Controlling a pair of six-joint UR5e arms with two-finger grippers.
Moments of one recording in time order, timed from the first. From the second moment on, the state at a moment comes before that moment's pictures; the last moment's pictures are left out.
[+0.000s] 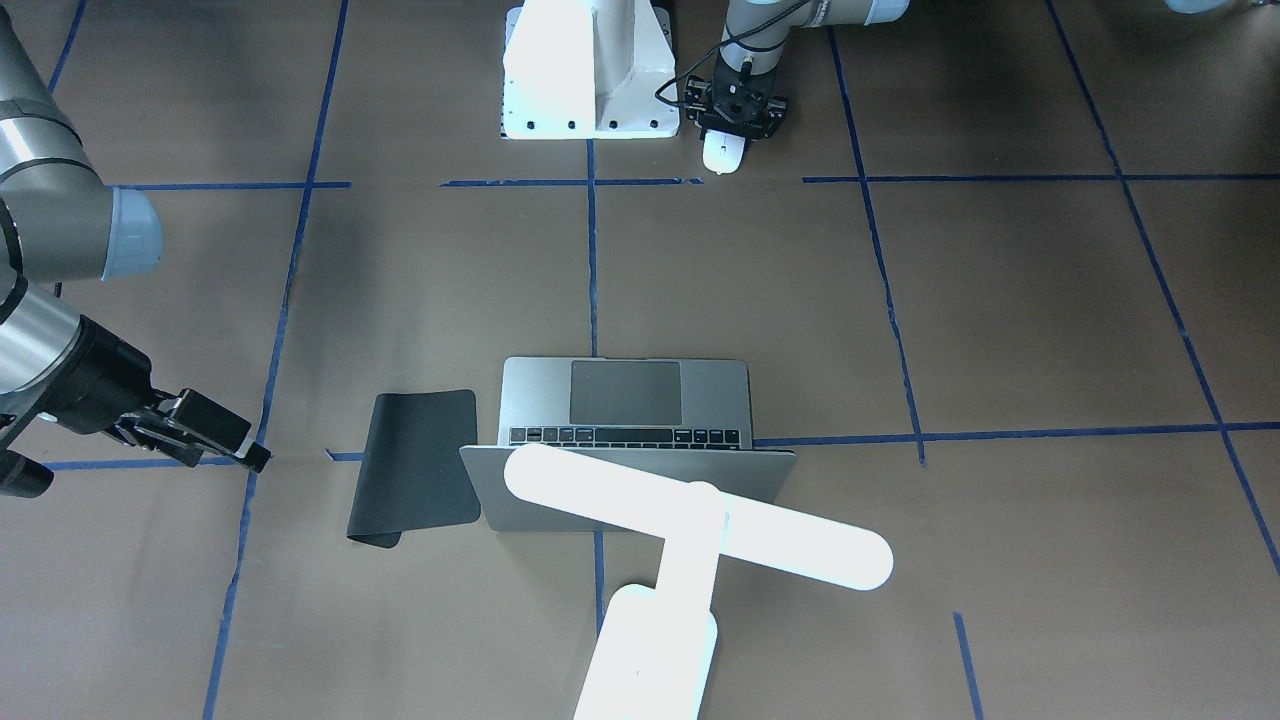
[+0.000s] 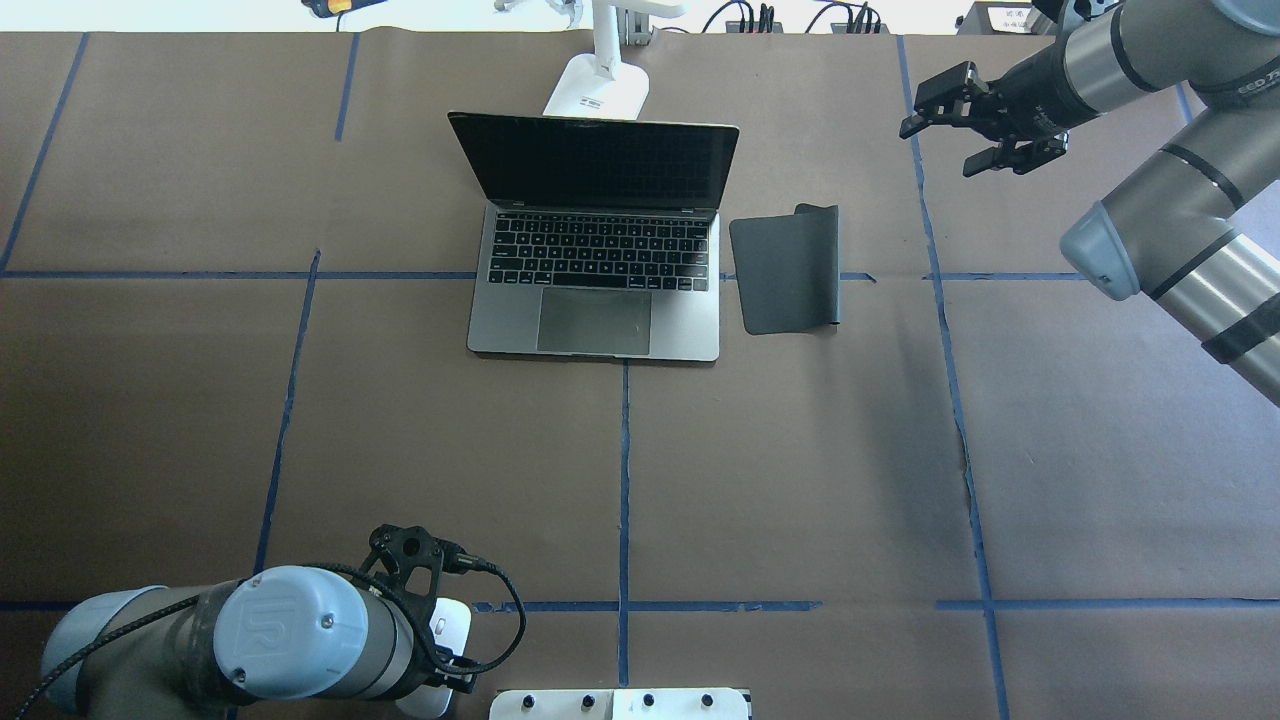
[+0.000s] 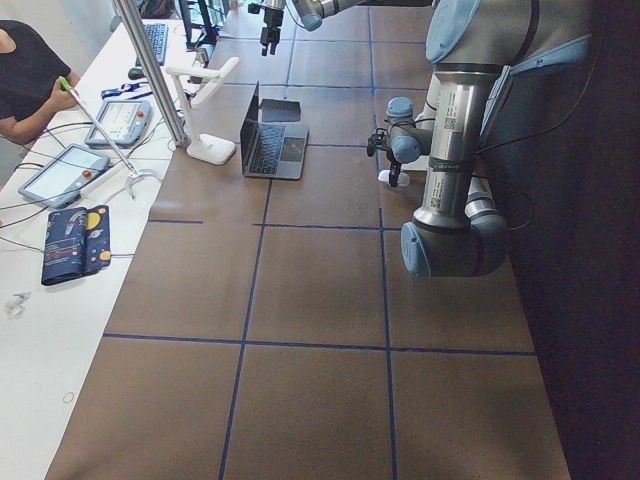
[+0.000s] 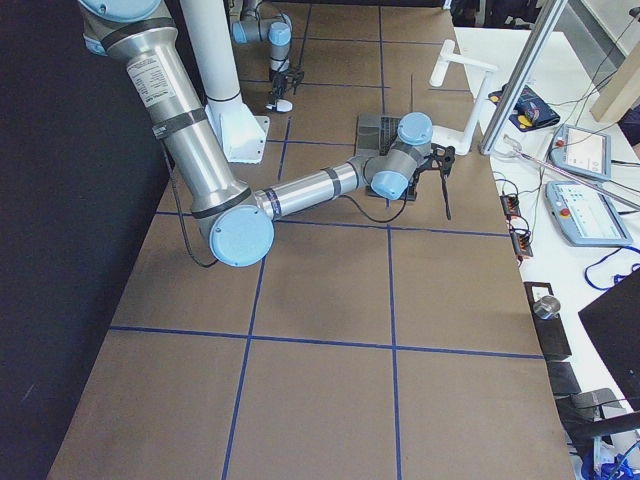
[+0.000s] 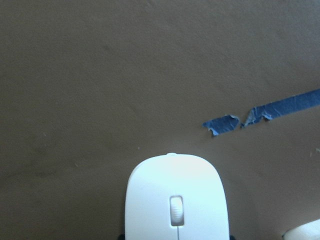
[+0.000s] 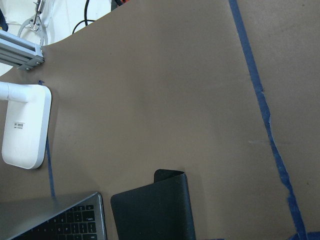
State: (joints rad) left arm -0.14 -1.81 -2.05 -1.69 -1.76 -1.22; right arm 1.08 -1.13 1.44 -0.85 2.33 1.31
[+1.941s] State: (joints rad) left arm -0.40 -2.67 -1.26 -1.80 -1.77 -1.15; right arm 1.17 -1.26 1.45 -0.85 2.39 1.20
